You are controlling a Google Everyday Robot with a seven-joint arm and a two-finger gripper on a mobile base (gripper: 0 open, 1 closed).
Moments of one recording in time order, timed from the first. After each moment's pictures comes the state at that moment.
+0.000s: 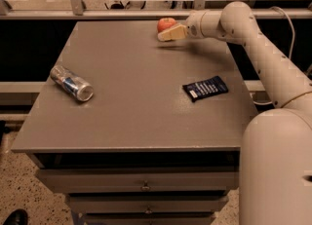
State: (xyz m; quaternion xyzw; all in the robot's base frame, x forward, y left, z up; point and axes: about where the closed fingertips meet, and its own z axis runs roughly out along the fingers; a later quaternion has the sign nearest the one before) arm 0.880 -0.108 0.873 -0.34 0.73 0.16 0.56
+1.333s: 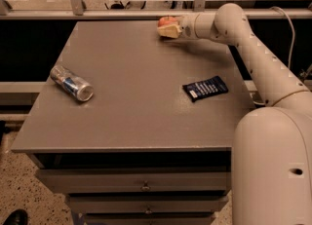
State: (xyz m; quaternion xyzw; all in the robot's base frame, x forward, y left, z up) arm 0.886 -0.087 0.863 -0.33 0.74 0.20 0.56
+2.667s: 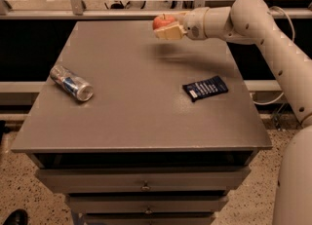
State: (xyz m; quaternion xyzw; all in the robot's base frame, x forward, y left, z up) arm 0.789 -0.063 0.910 -0.42 0.68 0.24 0.55
